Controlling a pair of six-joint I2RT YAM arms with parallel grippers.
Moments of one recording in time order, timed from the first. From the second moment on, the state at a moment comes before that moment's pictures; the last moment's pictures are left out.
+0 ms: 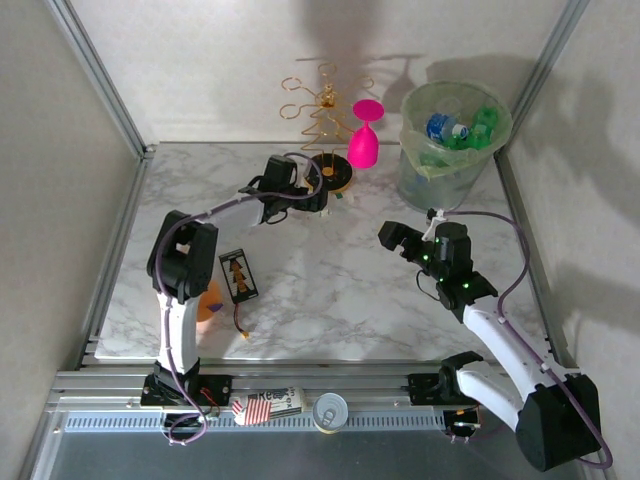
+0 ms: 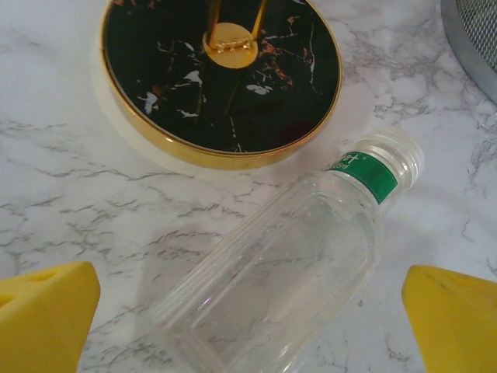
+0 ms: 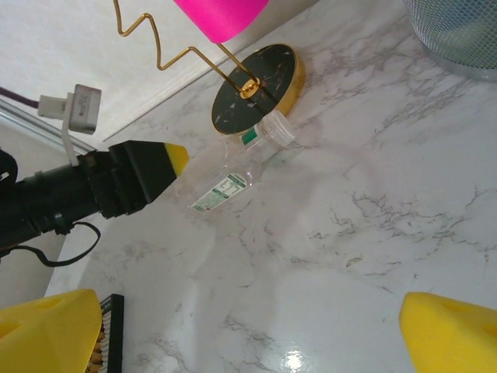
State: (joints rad) left arm -0.41 2.09 1.51 -0.13 0.15 -0.21; right arm 0.33 0.95 0.57 -0.04 -0.18 0.67
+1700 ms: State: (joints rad) left arm -0.48 2.18 1.61 -0.25 0.09 -0.08; right arm 0.33 0.96 0.57 -0.03 -0.15 0.67
